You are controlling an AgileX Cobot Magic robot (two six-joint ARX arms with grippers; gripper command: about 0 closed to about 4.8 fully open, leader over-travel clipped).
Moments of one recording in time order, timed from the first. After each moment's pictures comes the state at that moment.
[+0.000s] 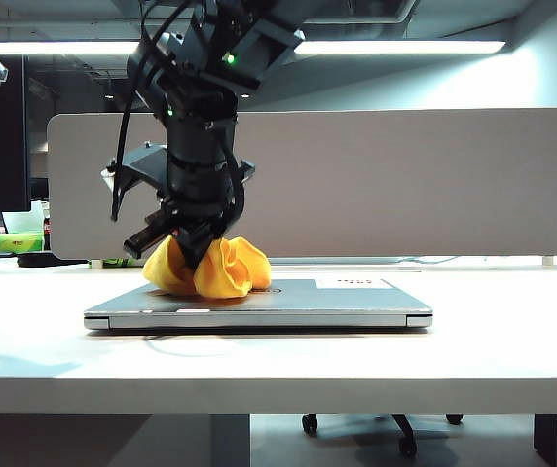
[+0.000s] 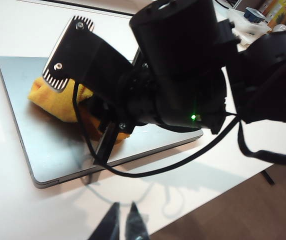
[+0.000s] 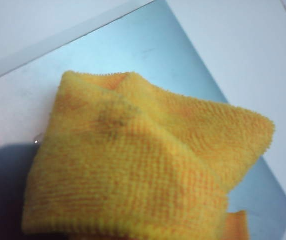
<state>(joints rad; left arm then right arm) -0.01 0.65 0.56 -0.30 0.67 -0.17 0.80 2.30 1.91 -0.45 0.43 -0.38</state>
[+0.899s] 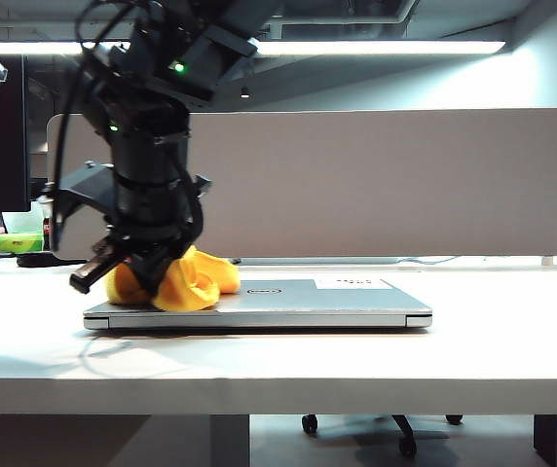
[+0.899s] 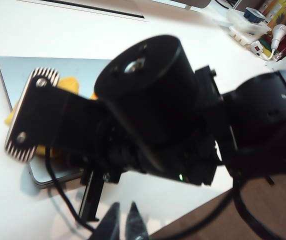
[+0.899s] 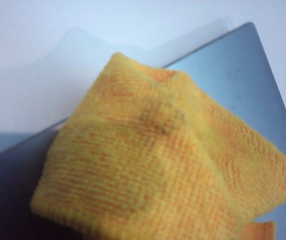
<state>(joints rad) -0.01 0.65 0.56 -0.30 0.67 -0.17 0.90 2.34 1.92 -0.48 0.44 -0.41</state>
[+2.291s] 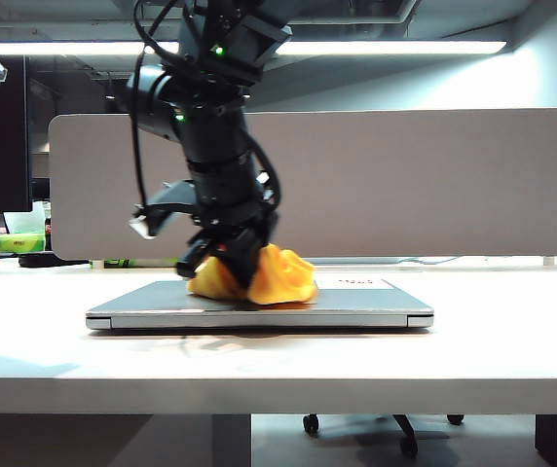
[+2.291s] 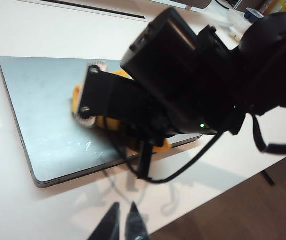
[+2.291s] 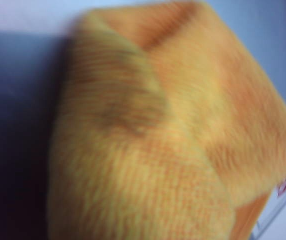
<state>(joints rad) -0.01 0.65 0.56 -0.30 0.67 -0.17 0.79 2.33 2.03 -0.94 0.55 -0.37</state>
